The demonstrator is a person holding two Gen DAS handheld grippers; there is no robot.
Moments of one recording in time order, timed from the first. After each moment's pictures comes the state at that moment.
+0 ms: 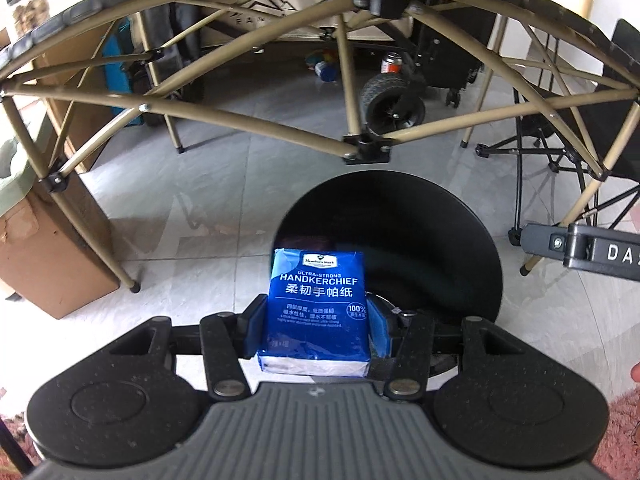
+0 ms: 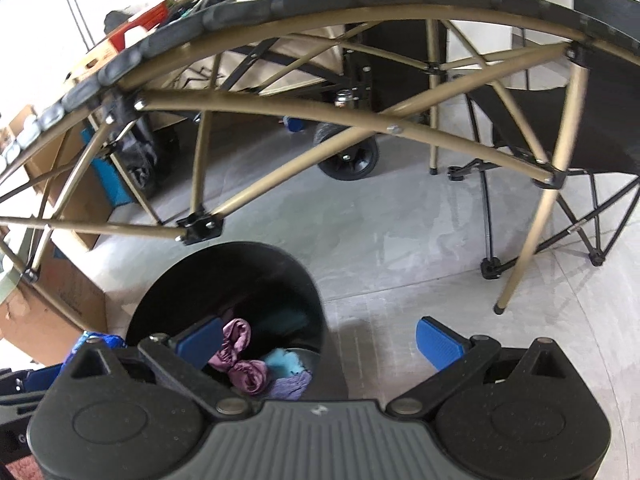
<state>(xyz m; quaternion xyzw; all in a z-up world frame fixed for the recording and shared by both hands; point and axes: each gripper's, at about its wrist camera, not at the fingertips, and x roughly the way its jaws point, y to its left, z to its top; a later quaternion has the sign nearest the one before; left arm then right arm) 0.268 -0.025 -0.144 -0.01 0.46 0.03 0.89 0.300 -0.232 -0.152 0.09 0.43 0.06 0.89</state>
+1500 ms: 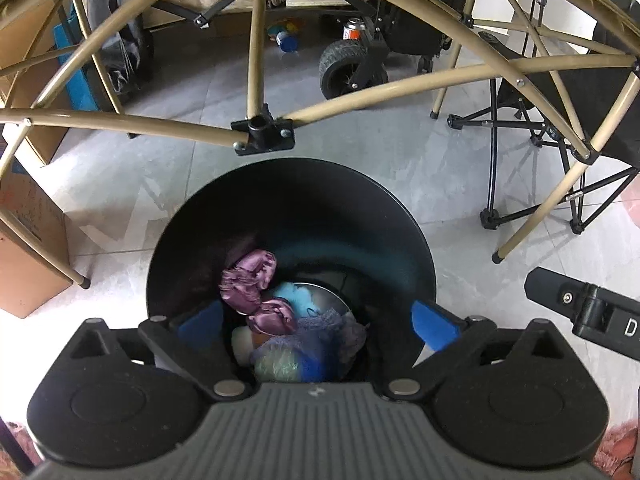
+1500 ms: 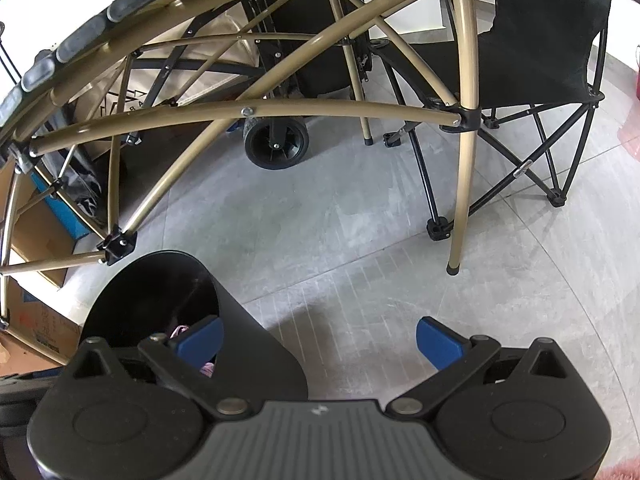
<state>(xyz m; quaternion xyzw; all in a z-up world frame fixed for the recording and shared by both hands) 0.322 -0.095 -0.169 -0.01 0.51 0.01 0.86 0.301 -0.296 -0.180 0.16 0.46 -0.01 0.88</state>
